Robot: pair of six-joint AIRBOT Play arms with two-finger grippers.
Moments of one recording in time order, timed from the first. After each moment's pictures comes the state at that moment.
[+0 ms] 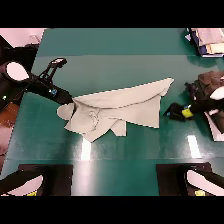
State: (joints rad) left arm -0.15 -1.19 1.17 1.15 -1.27 -1.20; right arm -0.20 -1.17 0.76 -1.03 1.23 1.44
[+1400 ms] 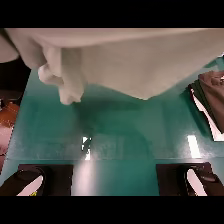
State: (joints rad) left arm -0.15 -0.93 2.10 1.34 -1.45 -1.27; right arm -0.30 -0.66 1.57 -0.94 1.14 1.41
